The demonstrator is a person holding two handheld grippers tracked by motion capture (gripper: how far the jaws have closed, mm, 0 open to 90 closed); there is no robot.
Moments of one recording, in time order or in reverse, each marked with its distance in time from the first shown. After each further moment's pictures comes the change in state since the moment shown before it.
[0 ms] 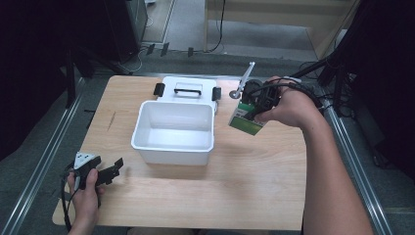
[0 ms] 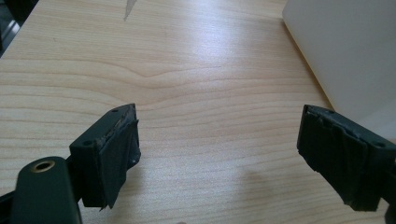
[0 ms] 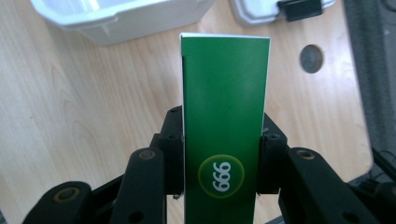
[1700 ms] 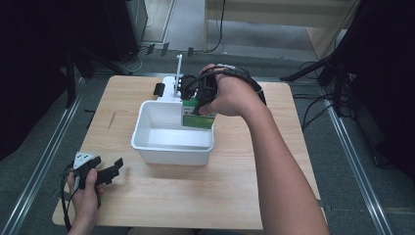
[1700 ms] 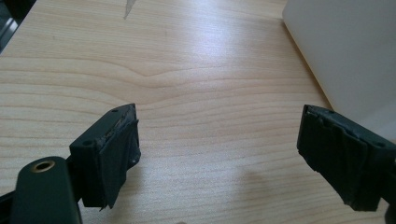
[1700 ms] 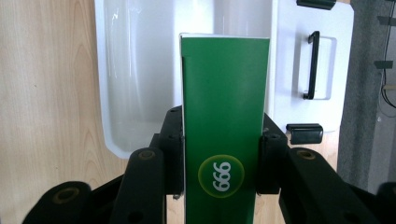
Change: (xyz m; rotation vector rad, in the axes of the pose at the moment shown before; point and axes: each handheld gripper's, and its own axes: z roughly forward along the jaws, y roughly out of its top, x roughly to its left) left arm 0.001 0.000 0.000 -0.001 -0.007 -0.010; right arm 0.040 0.131 0.000 -0.035 0.068 -0.286
